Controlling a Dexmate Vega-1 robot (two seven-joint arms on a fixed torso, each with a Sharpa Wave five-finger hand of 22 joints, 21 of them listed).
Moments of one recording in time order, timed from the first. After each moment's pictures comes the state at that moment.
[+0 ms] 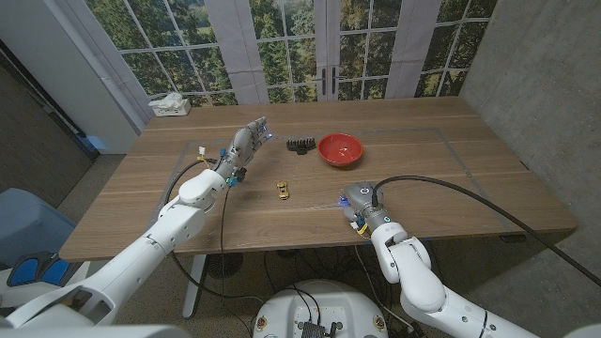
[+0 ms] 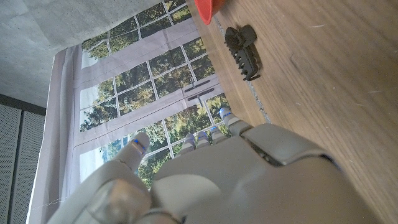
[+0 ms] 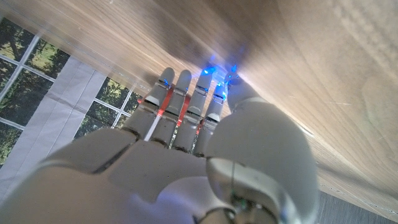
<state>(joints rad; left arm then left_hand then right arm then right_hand) 0.88 0.60 0.40 -1.44 -0.61 -0.28 -0.12 0.01 0.07 0.65 0.14 0.24 -0.13 -0.02 0.18 0.17 -0.17 -0.05 0.19 0.17 -0.17 -0.03 0.18 0.17 0.00 0.00 0.21 0.18 -1.14 -0.66 -0.80 -2.06 -1.33 -0.68 0.18 1.09 0.08 0.40 -0.17 0.19 0.91 -0.09 0.34 0.19 0.91 -0.09 0.41 0.31 0.57 -0.05 0.54 0.50 0.58 -0.01 0.33 0.20</state>
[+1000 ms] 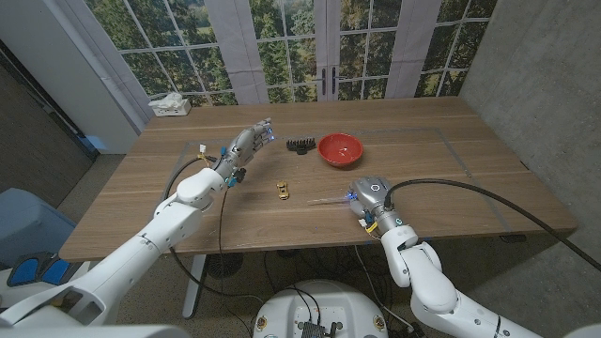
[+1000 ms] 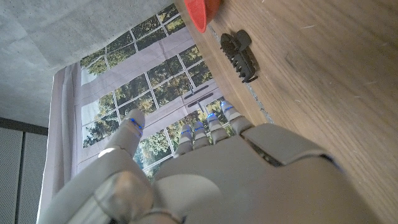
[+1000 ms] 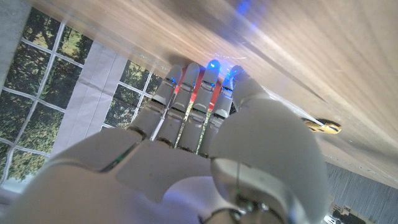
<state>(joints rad) 0.89 0.65 0.41 -1.49 -0.54 -0.25 -0.10 0.20 0.10 0.69 -0.17 0.18 0.06 -0.02 0.21 0.17 0.03 -0.05 0.23 0.18 0.07 0.02 0.20 0.17 0.08 0.09 0.20 0.17 -1.19 -0.70 -0.75 -2.08 -1.23 -0.68 -0.07 1.10 0.09 0.39 -0.16 0.19 1.02 -0.05 0.39 0.21 0.96 -0.09 0.45 0.37 0.63 -0.06 0.54 0.49 0.60 -0.03 0.36 0.20</state>
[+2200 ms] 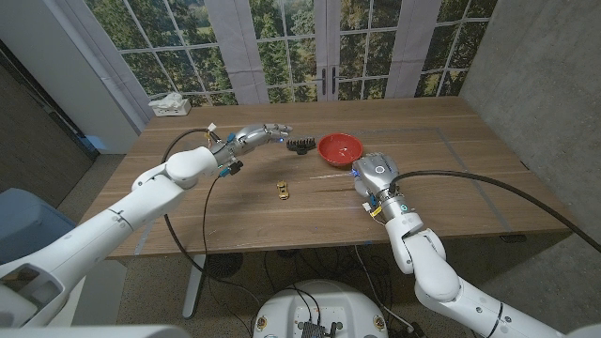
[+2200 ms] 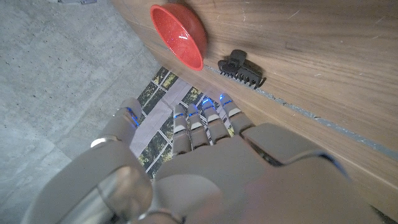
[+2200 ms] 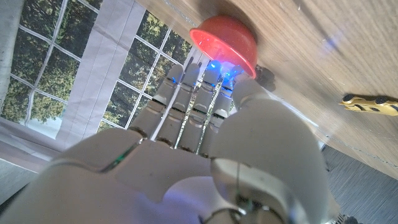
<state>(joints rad) 0.80 0.86 0.48 -1.69 -0.30 -0.13 -0.20 0.33 0.05 0.69 -0.19 0.18 0.29 -0.01 0.24 0.17 0.23 -0.05 0.25 0.18 0.22 -0.01 0.20 0.17 0.15 0.09 0.21 0.18 -1.15 -0.72 -0.73 -2.07 -1.33 -0.66 -0.15 1.11 0.09 0.39 -0.16 0.19 1.02 -0.05 0.39 0.21 0.96 -0.09 0.45 0.39 0.63 -0.06 0.53 0.49 0.61 -0.04 0.37 0.20</state>
